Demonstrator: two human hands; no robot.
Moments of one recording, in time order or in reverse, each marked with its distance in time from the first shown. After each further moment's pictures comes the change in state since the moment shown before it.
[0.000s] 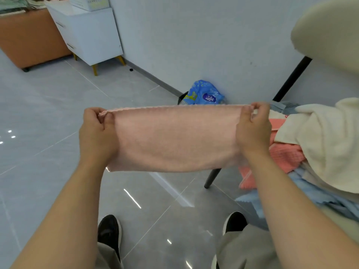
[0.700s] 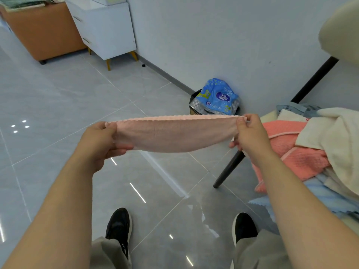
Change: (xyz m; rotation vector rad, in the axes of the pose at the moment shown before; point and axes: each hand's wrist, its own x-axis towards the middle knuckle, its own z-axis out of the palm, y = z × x) left_hand 0.017 -0.030 -0.040 -0.263 -0.344 -0.436; right_hand -0.008 0.009 0.035 0.035 -0.415 0.142
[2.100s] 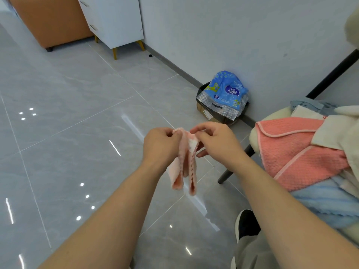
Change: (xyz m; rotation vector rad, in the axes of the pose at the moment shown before) left_hand -0.030 -0.024 0.105 0.169 -0.100 0.142; right_hand -0.055 -0.038 0.065 0.011 -0.440 -0.054
